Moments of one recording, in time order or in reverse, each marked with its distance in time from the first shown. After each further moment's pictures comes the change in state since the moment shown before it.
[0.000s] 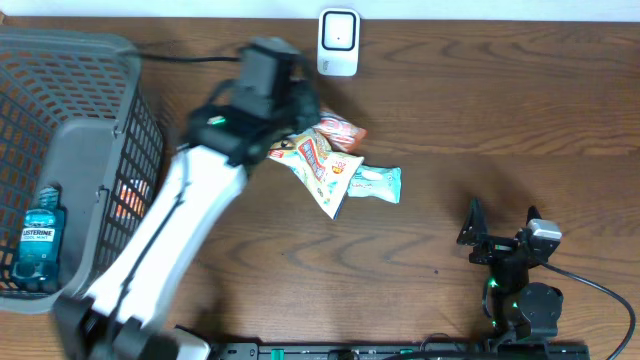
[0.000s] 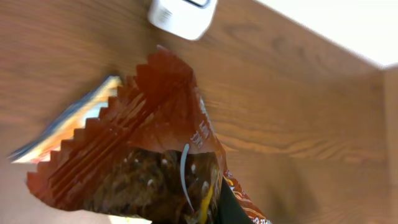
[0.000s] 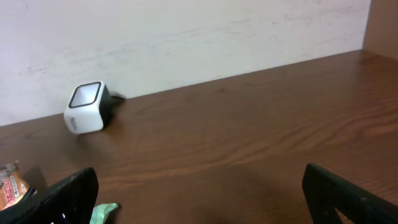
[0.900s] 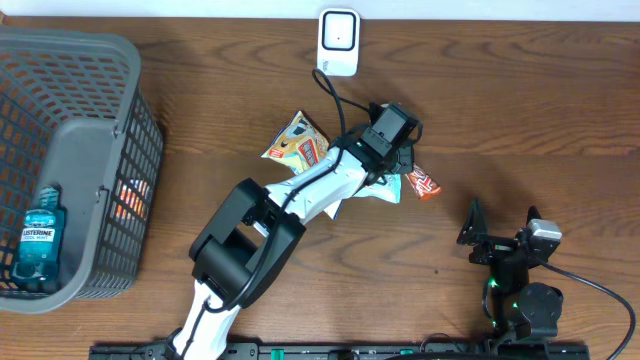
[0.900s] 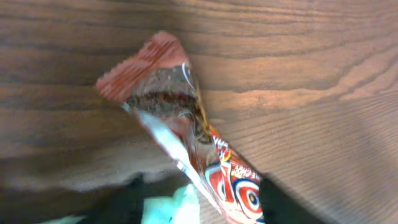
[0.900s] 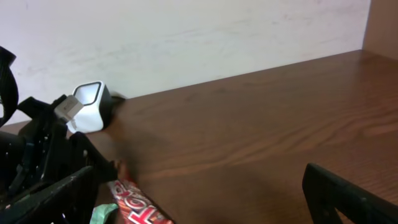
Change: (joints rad) left arm -0.289 0.534 -0.006 0.425 0.000 0.002; right arm 0.000 0.000 0.000 0.000 0.000 0.000
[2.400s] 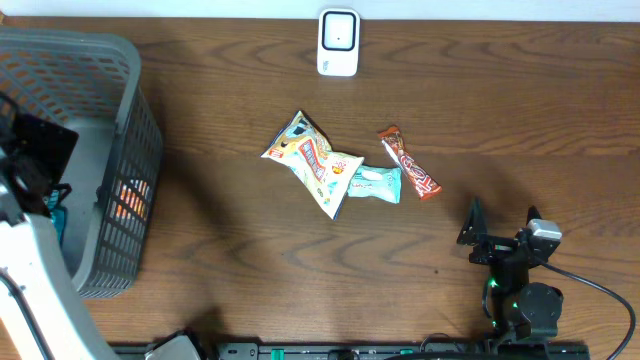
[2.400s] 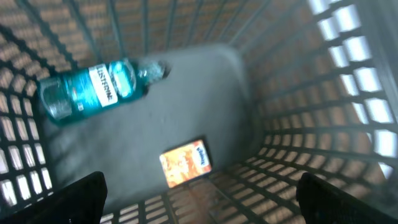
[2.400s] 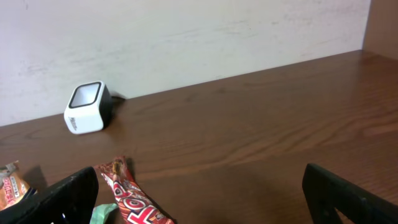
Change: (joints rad) left arm 1.286 -0.819 0.011 -0.851 -0.167 0.034; right arm 0.000 0.000 0.000 0.000 0.000 0.000
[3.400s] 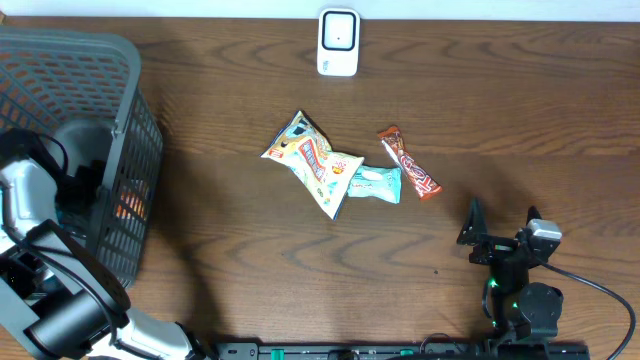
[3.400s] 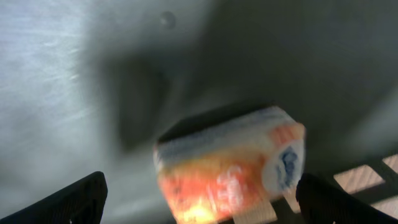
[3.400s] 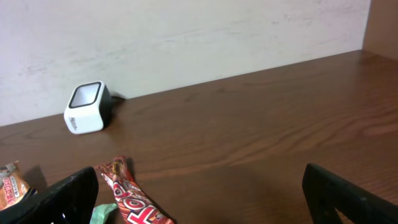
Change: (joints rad) left arm 0.115 0.479 -0.289 0.202 0.357 0.084; right arm 0.000 0.000 0.000 0.000 0.000 0.000
